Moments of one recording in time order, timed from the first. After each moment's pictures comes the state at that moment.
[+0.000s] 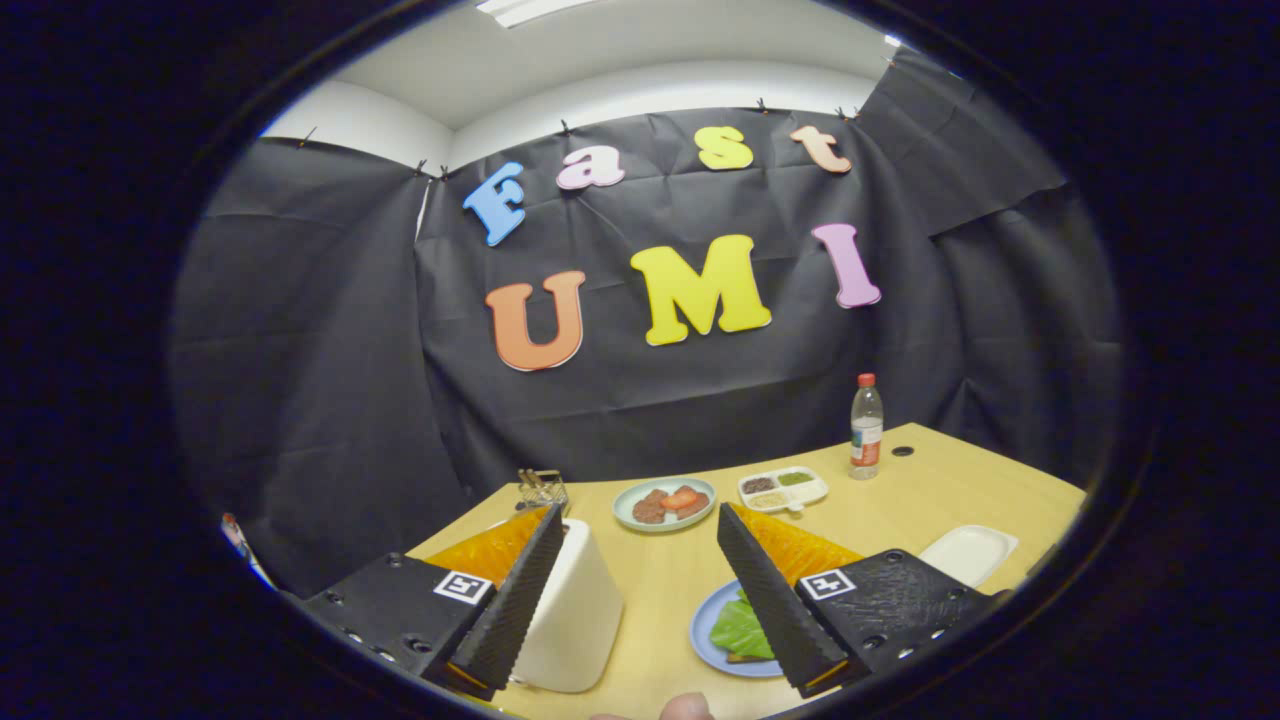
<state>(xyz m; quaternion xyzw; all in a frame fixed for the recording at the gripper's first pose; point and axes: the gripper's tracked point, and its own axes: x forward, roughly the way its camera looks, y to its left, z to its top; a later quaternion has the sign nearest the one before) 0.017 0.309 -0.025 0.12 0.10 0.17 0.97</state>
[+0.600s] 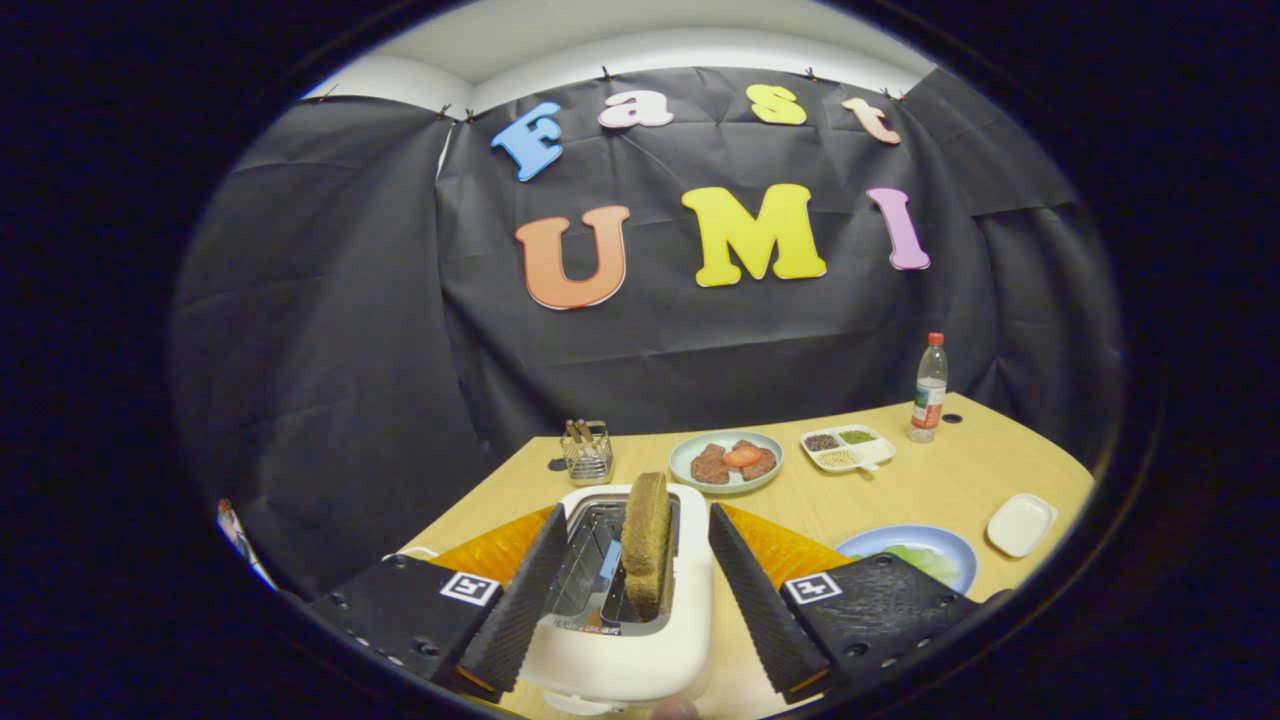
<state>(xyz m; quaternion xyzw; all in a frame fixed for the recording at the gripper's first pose) 0.040 0.409 -0.067 0.08 0.16 0.16 0.97</state>
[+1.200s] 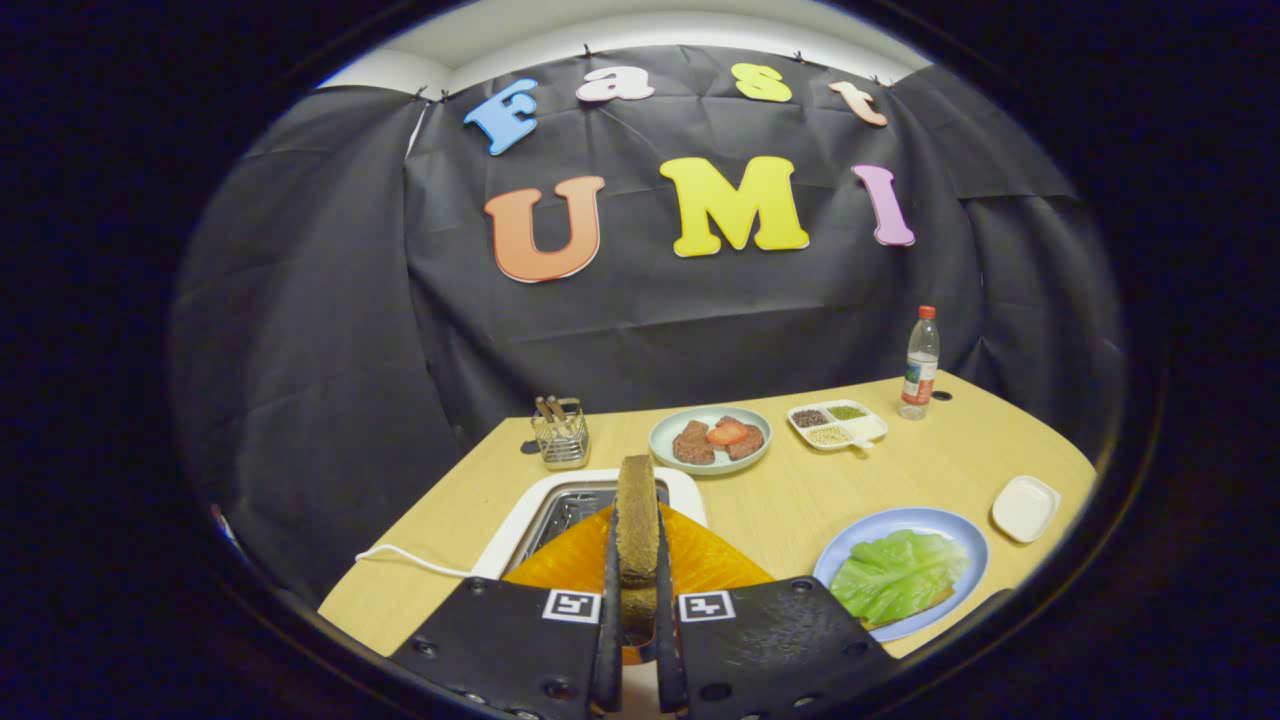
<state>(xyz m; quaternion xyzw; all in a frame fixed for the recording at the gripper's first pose) 0.061 0.415 -0.088 0.08 0.19 0.14 0.97</state>
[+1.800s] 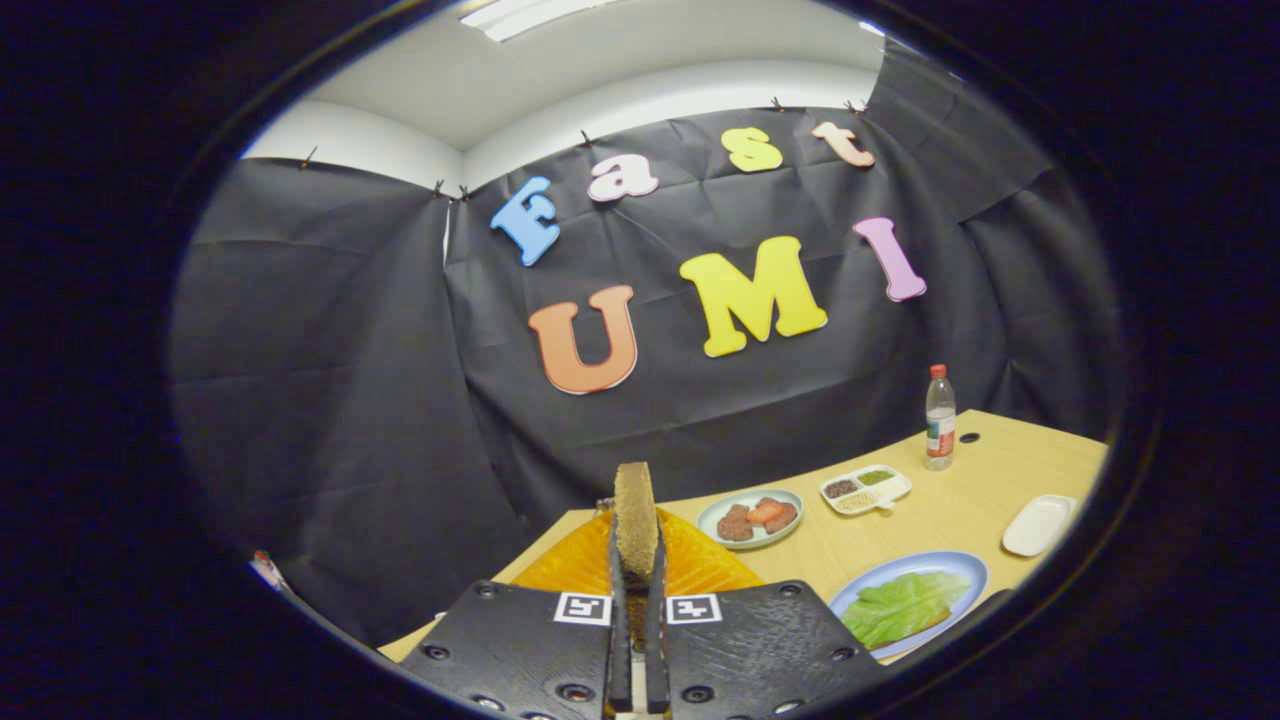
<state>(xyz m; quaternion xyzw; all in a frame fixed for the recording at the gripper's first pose) 0.016 0.377 0.022 0.17 0.05 0.21 0.96</state>
